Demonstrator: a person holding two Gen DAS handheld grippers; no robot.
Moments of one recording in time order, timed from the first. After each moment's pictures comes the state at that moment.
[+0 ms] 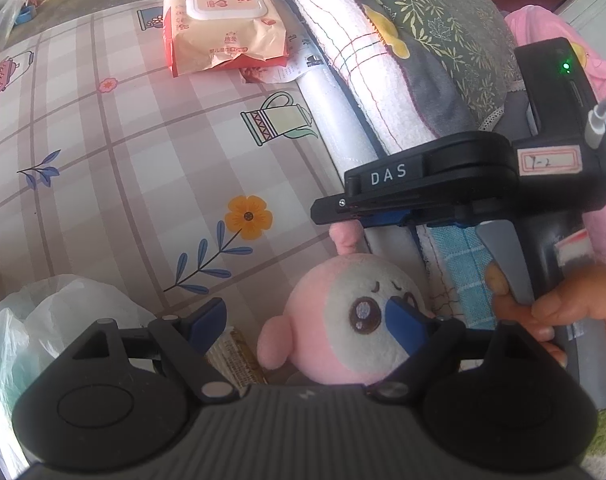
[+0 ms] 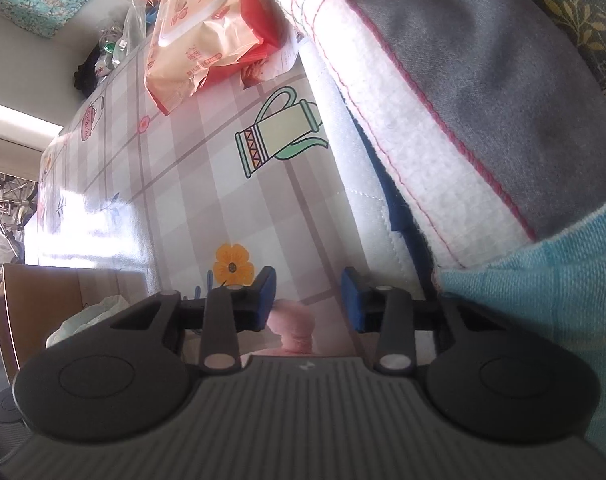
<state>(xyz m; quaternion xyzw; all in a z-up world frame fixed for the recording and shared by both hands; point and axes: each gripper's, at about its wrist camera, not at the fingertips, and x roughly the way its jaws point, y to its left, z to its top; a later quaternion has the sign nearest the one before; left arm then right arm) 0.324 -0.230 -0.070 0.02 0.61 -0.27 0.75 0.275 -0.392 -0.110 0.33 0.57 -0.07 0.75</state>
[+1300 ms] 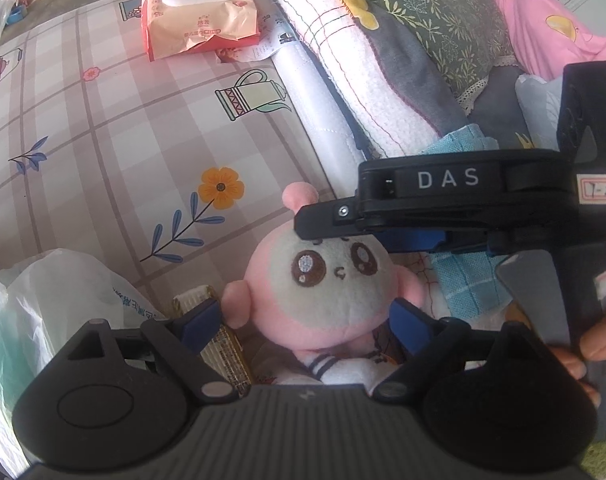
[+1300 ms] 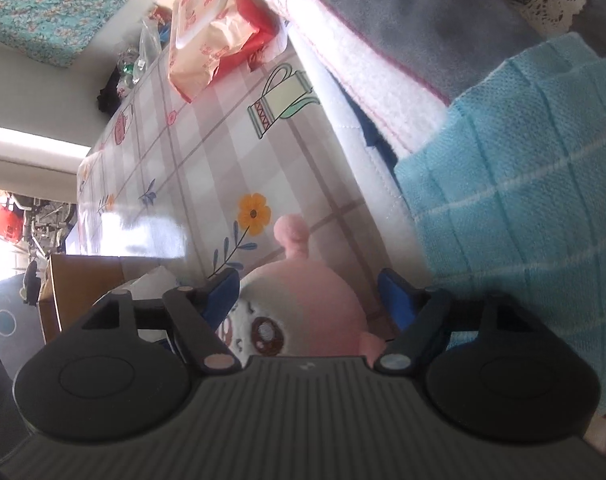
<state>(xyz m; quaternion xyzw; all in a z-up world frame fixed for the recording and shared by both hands) 0.301 -0.244 -0.065 0.04 0.62 -0.28 0.73 0.226 -0.390 -0.101 0.41 0.55 -0.04 0.72</state>
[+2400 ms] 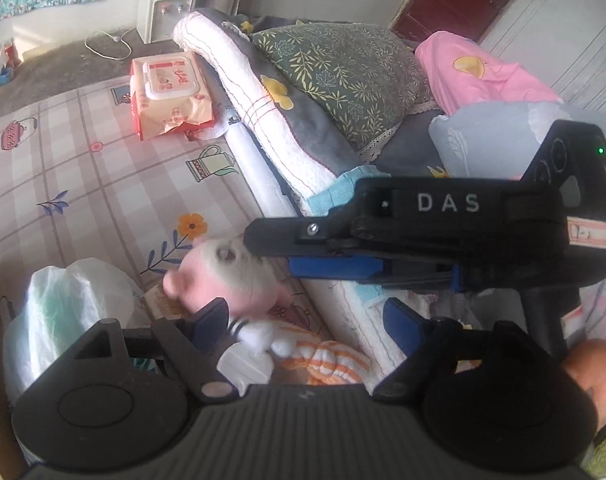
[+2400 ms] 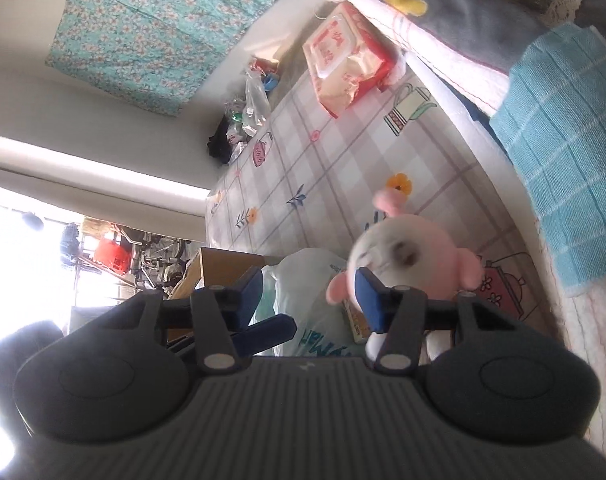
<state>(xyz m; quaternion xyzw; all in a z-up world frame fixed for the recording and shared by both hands) 0.224 -0.208 0.038 0.02 0.52 -0.33 0.78 0.137 -0.343 0.006 0.47 0.40 0.02 0.78</state>
